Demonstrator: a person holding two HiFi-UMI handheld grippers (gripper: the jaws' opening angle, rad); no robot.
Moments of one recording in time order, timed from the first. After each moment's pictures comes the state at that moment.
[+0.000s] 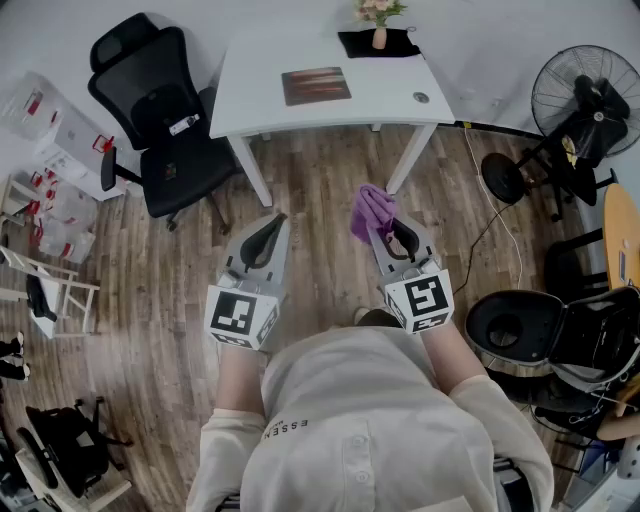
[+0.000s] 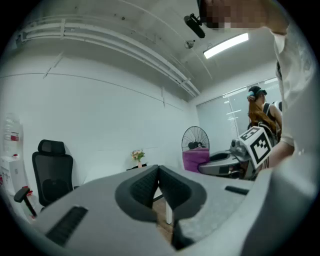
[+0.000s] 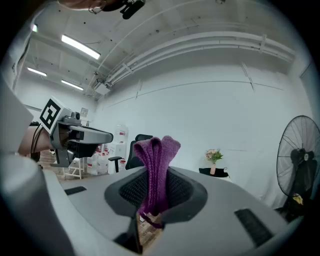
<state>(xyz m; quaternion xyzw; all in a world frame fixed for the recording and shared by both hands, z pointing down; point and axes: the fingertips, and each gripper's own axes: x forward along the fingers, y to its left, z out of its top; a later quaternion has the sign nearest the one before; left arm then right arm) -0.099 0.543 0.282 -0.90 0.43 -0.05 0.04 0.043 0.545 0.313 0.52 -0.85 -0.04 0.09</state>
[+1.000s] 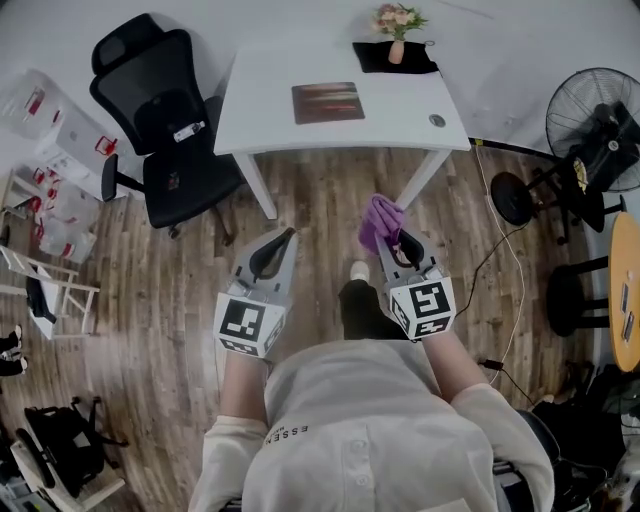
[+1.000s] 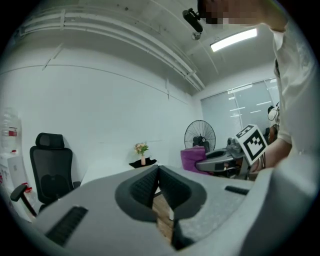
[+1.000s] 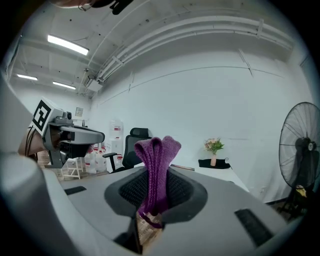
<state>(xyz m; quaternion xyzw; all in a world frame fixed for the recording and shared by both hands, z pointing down) -0.091 0.461 0.307 -0.90 0.43 -0.08 0.02 0.061 0.449 0.341 0.52 -0.85 0.01 0.11</state>
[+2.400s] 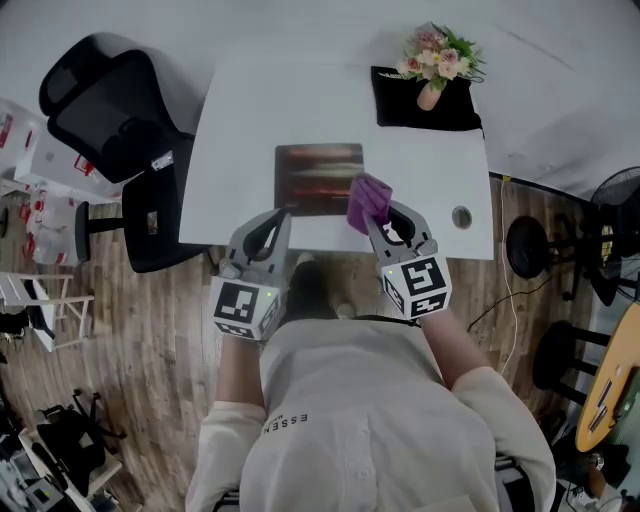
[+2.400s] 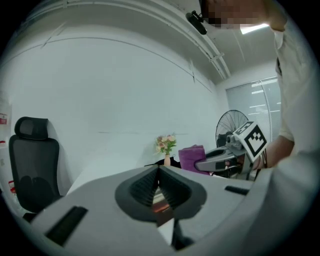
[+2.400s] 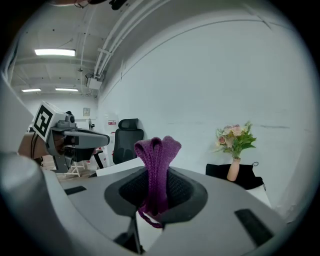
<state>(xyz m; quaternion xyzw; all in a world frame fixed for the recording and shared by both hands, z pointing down) -0.035 0.025 0.345 -0.87 0.49 -0.10 -0.03 0.101 0.000 0.374 0.44 -0.89 0.06 0.14</state>
